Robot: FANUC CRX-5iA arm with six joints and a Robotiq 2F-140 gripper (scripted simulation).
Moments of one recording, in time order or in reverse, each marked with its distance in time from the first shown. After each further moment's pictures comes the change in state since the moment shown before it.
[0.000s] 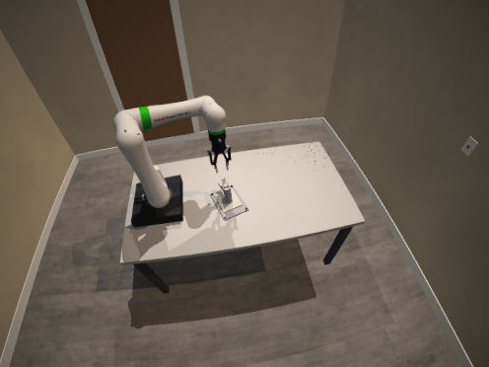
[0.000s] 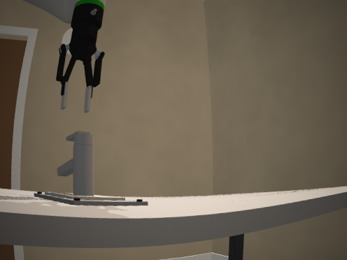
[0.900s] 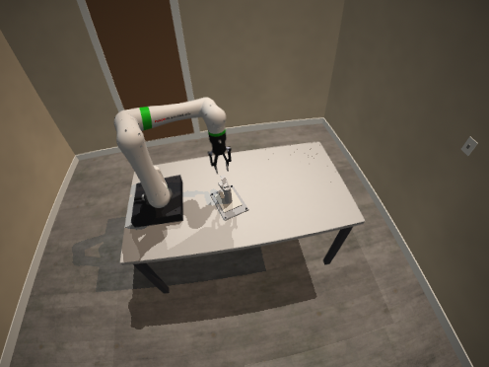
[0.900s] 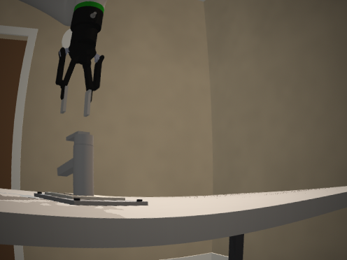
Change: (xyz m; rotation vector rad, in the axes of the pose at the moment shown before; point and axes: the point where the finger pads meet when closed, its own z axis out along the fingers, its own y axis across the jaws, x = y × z) arm 0.000 0.000 0.010 0.001 0.000 0.000
